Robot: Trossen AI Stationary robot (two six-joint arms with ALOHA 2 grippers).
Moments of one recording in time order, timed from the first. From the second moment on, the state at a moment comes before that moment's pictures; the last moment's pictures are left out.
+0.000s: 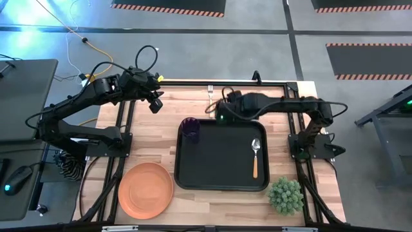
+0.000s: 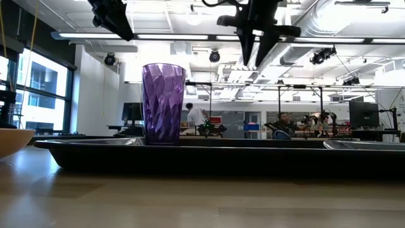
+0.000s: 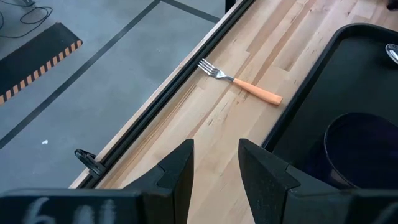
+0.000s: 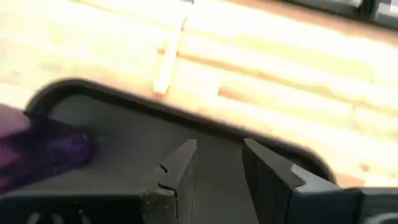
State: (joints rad) left arm 0.43 1.03 1.21 -0.93 -0.25 -0.05; right arm -0.05 1.76 1.70 -1.29 0.46 1.17
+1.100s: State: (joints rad) left arm 0.33 1.03 1.21 -1.19 0.00 -0.17; right arm -0.39 1.76 2.32 -1.28 0.45 0.22
